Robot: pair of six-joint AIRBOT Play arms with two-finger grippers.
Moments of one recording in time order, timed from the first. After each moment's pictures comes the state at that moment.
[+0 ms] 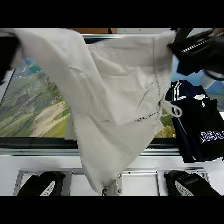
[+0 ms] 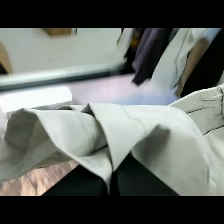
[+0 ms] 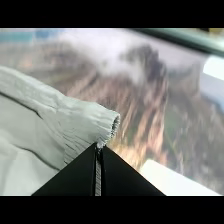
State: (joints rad) left arm -0.22 -0.79 1.59 1.21 -1.08 -1.54; right arm 0.26 -0.99 1.66 -1.25 1.16 1.37
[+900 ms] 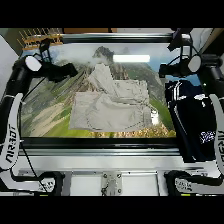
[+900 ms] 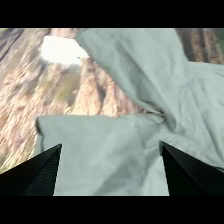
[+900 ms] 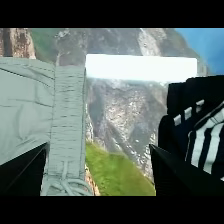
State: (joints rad) left arm -0.01 -1.52 1.53 1.21 -1.00 -1.63; right arm 0.05 -1.44 1.56 -1.53 1.00 1.62
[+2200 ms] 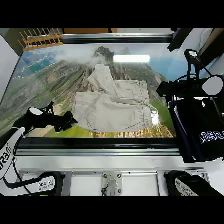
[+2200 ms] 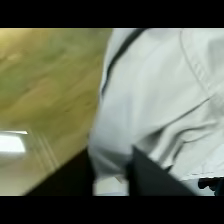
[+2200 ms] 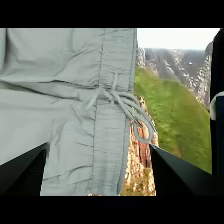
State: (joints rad) left arm 0.18 -1.41 0.73 0.85 -0.96 -1.50; right arm 0.04 -1.09 1.21 -1.34 1.10 1.58
